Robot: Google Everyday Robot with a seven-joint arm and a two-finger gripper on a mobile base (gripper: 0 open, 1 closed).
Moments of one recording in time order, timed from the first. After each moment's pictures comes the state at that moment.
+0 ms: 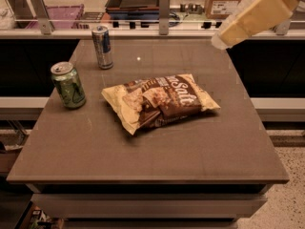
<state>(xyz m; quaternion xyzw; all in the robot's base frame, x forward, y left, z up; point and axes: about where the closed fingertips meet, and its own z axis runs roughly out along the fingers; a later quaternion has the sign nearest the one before) 0.481 -0.140 1.126 -0.50 0.70 -0.09 0.50</state>
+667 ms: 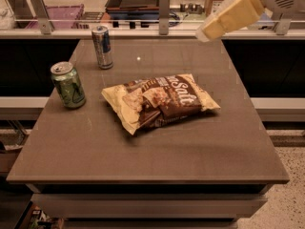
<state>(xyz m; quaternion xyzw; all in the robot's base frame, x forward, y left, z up) 0.536 -0.132 1.107 -0.47 0.70 -0.05 0.54</state>
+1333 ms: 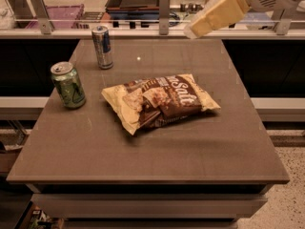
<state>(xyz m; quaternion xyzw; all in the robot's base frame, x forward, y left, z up) 0.549 -0.116 1.103 -0.47 0.69 -0.02 0.55</state>
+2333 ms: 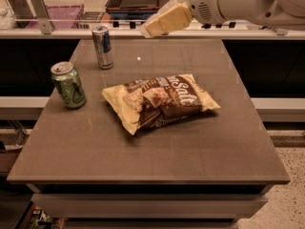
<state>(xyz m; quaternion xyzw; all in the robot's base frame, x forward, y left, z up) 0.602 -0.036 1.073 -0.45 0.66 0.08 0.59</state>
